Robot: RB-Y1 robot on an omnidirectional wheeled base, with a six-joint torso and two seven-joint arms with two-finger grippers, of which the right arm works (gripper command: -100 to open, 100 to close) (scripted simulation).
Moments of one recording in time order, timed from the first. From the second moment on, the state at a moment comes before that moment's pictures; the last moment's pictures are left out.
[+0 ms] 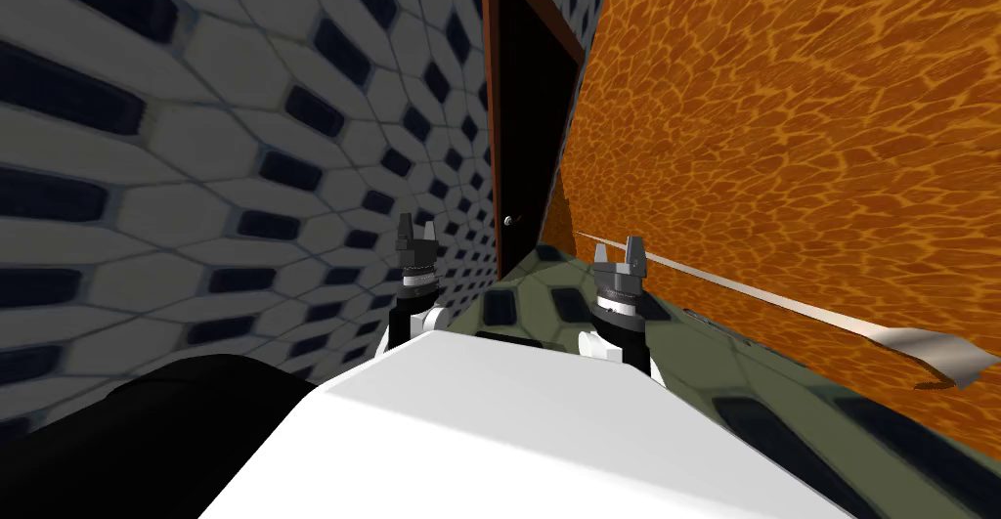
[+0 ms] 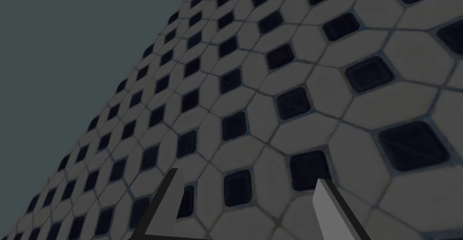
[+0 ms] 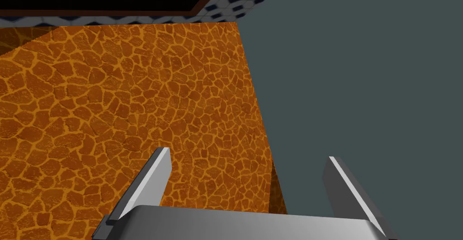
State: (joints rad) arm 0.53 0.05 0.07 -2.23 0.09 -0.55 -0.04
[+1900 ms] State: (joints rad) arm 0.28 -0.09 0.07 -1.72 0.09 -0.61 -0.12
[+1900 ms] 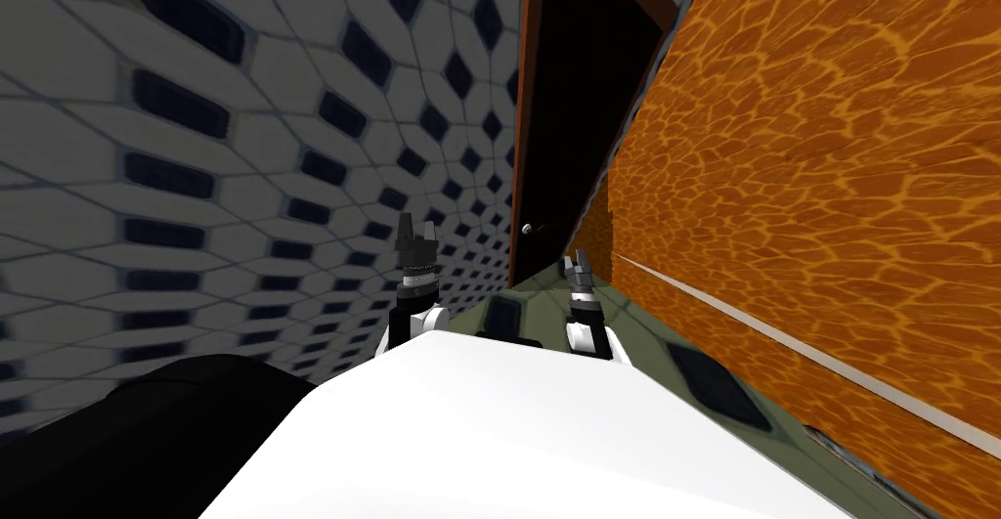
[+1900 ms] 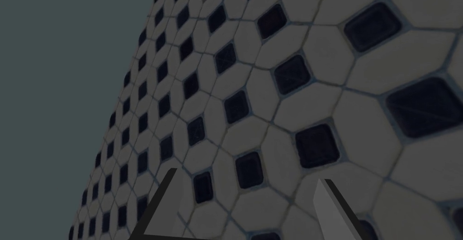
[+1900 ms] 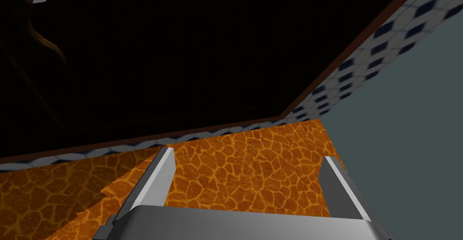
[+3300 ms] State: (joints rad) arm 0.08 -0.17 0.06 -1.30 0.09 -0.66 -0.17
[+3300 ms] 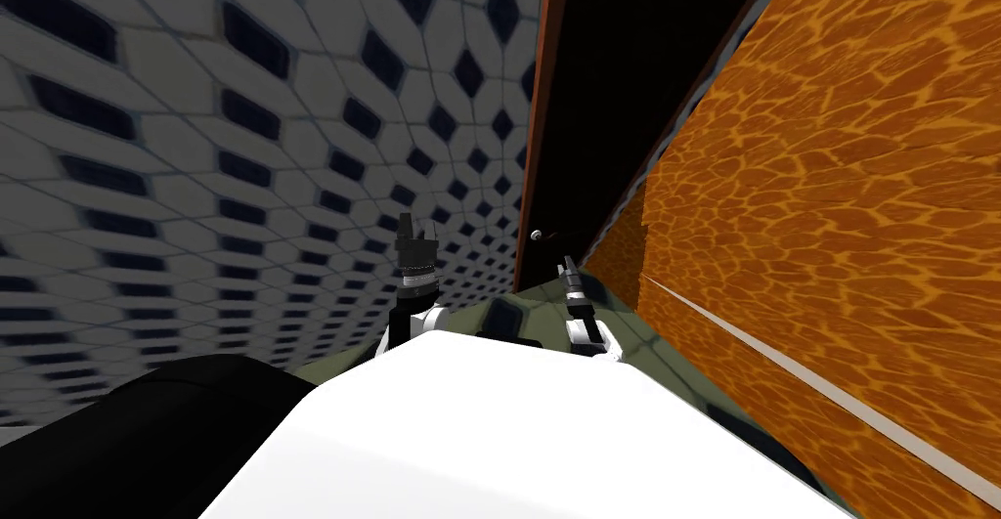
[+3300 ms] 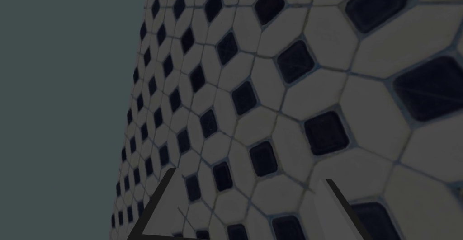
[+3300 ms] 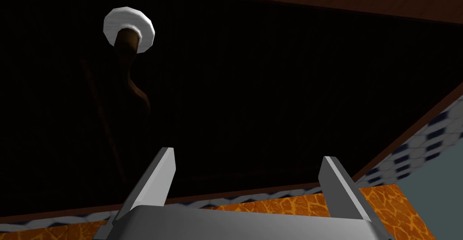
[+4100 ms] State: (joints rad) arm -0.02 -0.21 0.06 -1.08 0.09 -0.69 -0.20
